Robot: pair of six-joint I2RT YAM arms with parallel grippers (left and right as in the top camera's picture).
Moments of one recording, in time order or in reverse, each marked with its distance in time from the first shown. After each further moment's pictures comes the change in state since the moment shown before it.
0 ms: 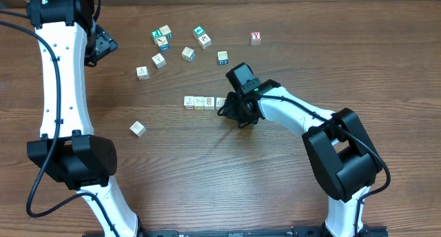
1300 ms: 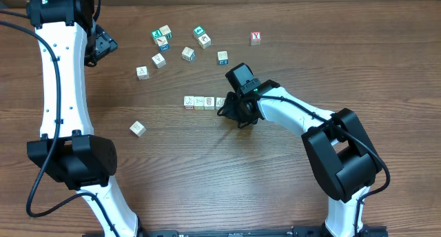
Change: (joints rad) left arm 0.000 0.000 0.000 0.000 0.000 0.000; right arm 0.007 0.000 0.000 0.008 -0.005 0.001
